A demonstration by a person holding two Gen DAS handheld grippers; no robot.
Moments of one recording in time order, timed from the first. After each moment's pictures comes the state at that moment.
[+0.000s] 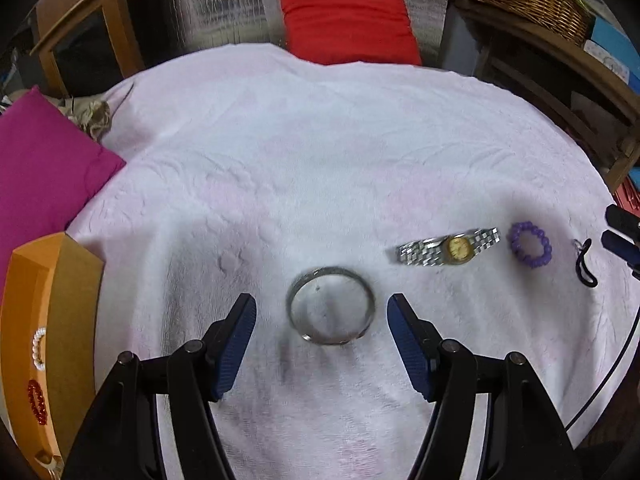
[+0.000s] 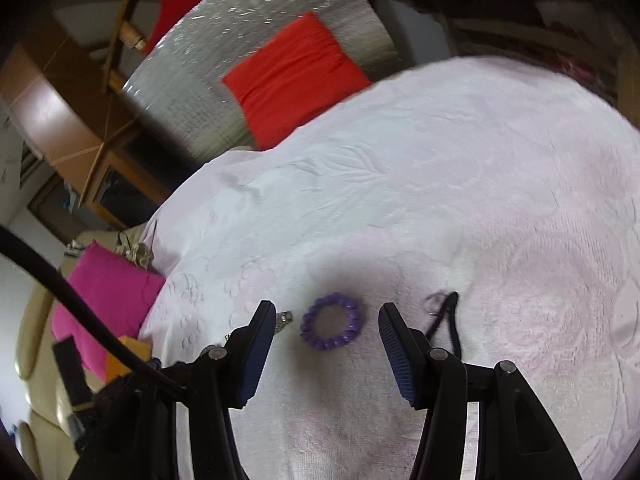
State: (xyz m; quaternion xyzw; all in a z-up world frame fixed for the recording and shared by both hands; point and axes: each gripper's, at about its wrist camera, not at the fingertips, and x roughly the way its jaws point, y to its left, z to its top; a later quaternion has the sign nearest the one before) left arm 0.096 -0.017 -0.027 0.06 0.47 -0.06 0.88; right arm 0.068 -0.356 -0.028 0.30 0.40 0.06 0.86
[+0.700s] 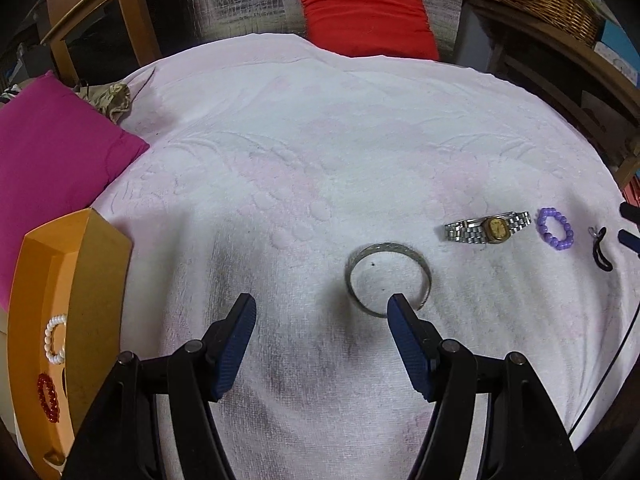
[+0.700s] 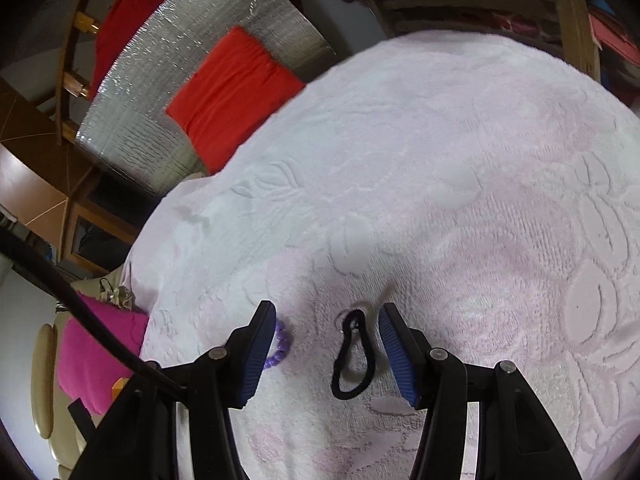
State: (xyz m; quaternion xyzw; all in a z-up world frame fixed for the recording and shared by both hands) left arm 0.088 0.015 -0.031 0.06 0.48 -0.05 0.88; right arm 0.062 -0.413 -0.044 0.35 0.42 -0.01 0.84
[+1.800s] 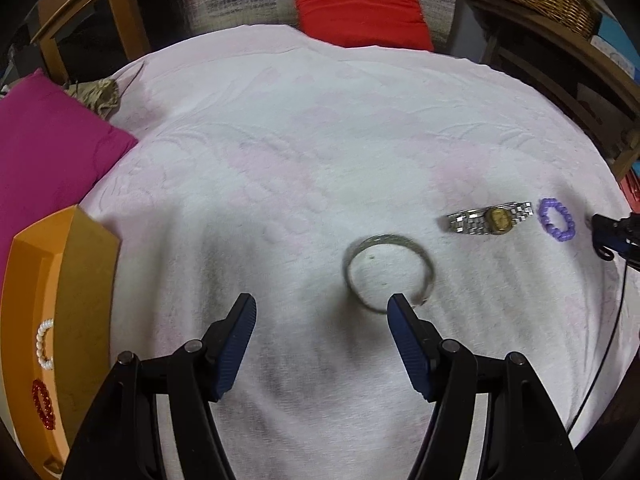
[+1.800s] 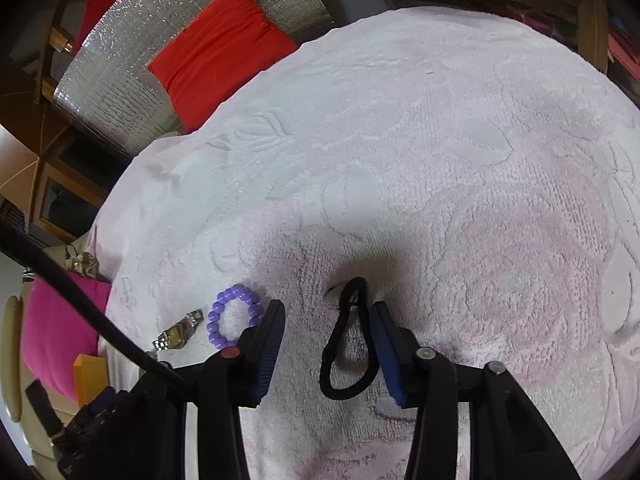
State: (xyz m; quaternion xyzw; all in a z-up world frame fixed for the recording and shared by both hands) left arm 0.093 0.015 -0.042 0.06 0.49 -0.07 0.87; right arm 0.083 -0.380 -0.072 0.29 0.47 -0.03 0.83
